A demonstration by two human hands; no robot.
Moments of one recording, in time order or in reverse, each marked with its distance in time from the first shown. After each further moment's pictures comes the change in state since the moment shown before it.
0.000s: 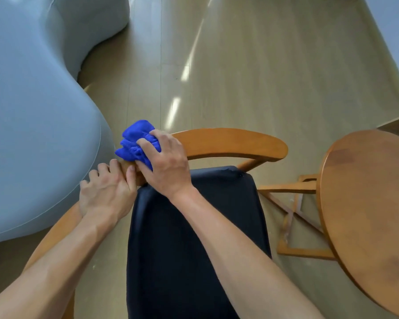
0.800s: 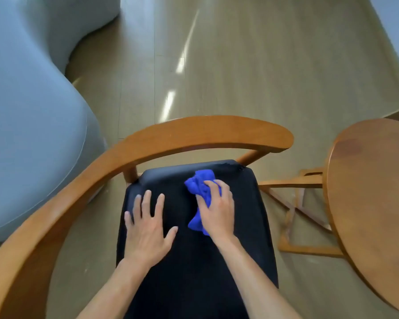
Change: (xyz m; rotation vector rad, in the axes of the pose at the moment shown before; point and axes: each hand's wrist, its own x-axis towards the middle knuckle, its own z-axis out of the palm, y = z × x) left_hand -0.076 0.036 0.111 -0.120 -0.237 0.301; right_hand -0.153 0.086 0.006 0.086 -0.095 0.658
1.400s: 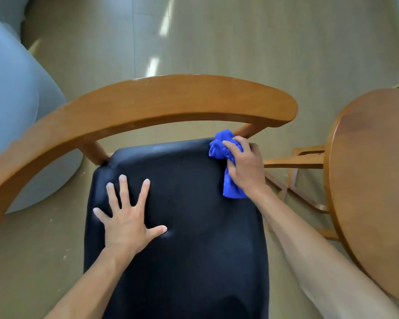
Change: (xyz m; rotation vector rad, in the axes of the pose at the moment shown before) left_hand 0.028 0.000 0.068 0.084 -0.181 -0.129; right_hand 0.095 0.109 -0.030 -0.354 -0.088 -0.121
